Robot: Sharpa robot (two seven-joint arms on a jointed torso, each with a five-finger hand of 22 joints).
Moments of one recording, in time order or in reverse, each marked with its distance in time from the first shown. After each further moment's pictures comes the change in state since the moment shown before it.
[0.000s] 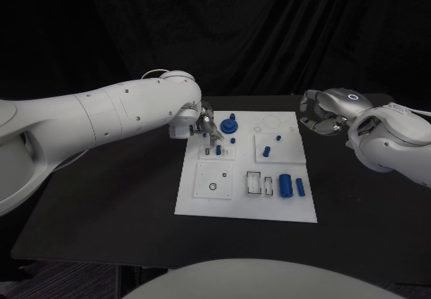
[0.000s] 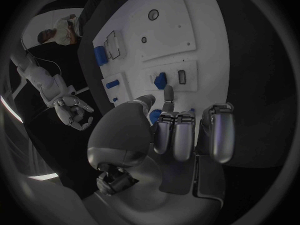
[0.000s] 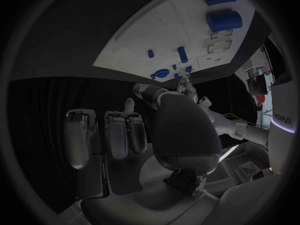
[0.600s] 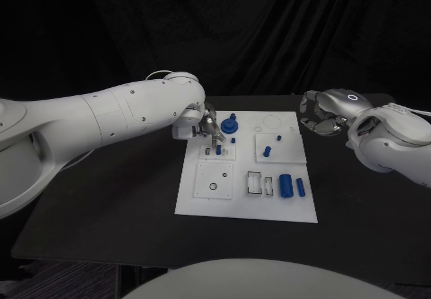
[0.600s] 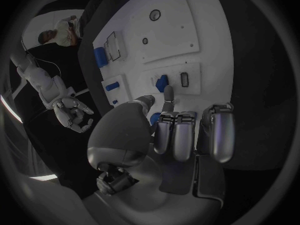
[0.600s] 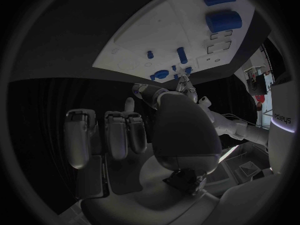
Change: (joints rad) left arm -0.008 0.023 0.000 -0.023 0.002 0.019 0.000; left_hand -0.009 0.001 0.000 0.000 0.000 0.000 0.000 0.000 -0.008 0.000 0.000 0.000 0.000 0.000 0.000 0.000 0.000 0.000 0.000 0.000 -0.006 0.000; right arm 0.000 0.002 0.000 0.000 0.000 0.008 0.000; right_hand 0.000 0.000 0.014 -0.014 0.000 0.015 -0.002 -0.009 -0.010 0.000 0.000 0.000 0.000 0.000 0.000 0.000 0.000 0.000 0.000 0.000 -0.002 0.000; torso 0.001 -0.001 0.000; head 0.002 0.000
